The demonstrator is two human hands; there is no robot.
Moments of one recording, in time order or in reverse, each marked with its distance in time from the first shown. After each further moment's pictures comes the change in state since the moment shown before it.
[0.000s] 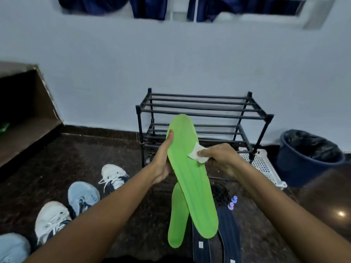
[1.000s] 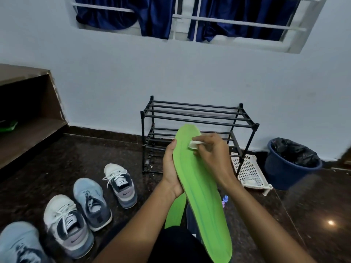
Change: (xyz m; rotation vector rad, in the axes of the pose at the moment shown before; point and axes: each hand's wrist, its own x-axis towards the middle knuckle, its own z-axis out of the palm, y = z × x) left_hand -0.082 -0.004 0.048 -0.487 -0.162 0.087; right_hand -0.096 -0.030 0.023 -0.319 0.272 -0.692
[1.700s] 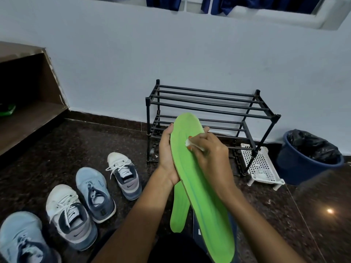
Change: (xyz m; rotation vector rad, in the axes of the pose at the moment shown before) left_hand 0.039 0.033 -0.033 -0.020 -0.050 -0.090; right_hand 0.005 0.021 0.052 -0.133 0.011 -0.241
